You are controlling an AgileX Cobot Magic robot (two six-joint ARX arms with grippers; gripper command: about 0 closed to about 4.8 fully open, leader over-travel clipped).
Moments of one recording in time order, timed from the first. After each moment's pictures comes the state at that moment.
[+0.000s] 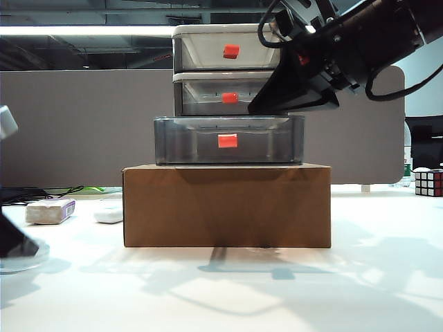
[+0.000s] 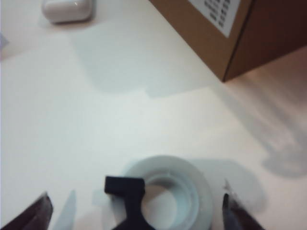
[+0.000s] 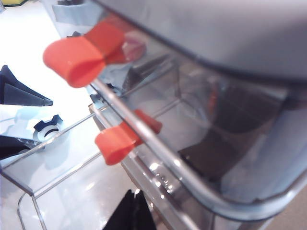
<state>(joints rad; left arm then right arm) -0.14 1.06 0.09 0.42 0.31 0.25 0.56 1.25 0.63 0.23 -0.29 -0.03</state>
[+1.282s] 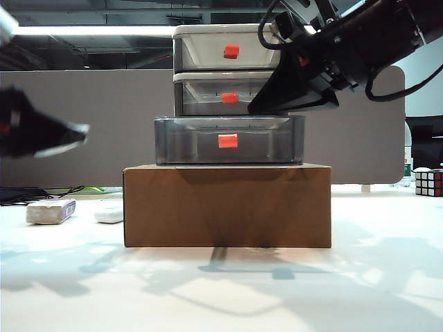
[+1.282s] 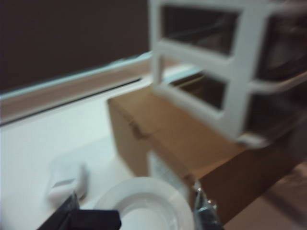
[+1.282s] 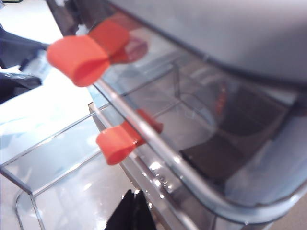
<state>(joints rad) -0.18 1.19 0.09 1.05 0.46 0.13 0.56 1.25 0.63 0.23 -0.29 -0.05</state>
